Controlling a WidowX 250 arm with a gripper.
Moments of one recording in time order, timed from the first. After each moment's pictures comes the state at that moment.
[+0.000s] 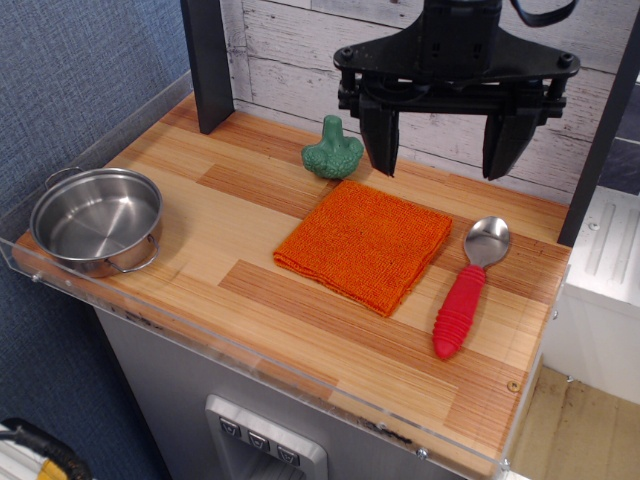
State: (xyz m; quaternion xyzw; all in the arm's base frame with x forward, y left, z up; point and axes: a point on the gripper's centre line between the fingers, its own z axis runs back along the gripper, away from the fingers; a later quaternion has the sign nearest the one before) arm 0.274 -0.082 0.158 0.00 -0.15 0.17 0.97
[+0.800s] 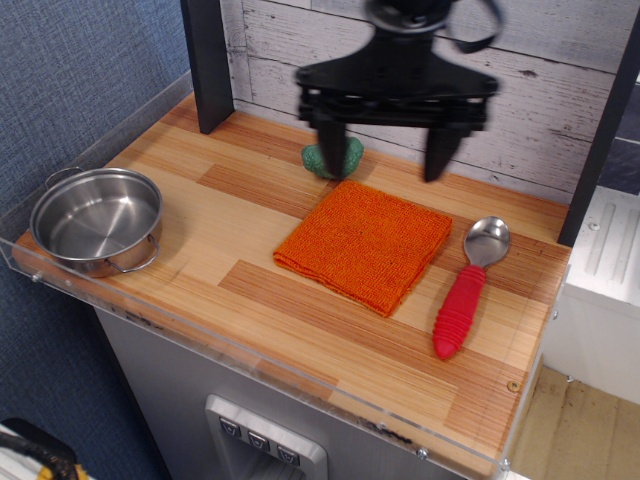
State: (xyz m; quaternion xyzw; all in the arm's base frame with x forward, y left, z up) arm 0.294 -0.036 0.128 0.04 -0.14 0.21 0.97
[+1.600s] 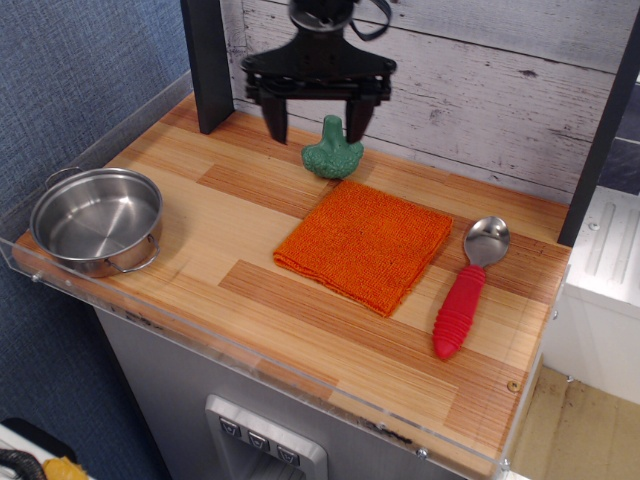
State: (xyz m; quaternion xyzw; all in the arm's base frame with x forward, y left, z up) arm 0.363 0.044 0.085 0.06 -0.16 0.25 0.95
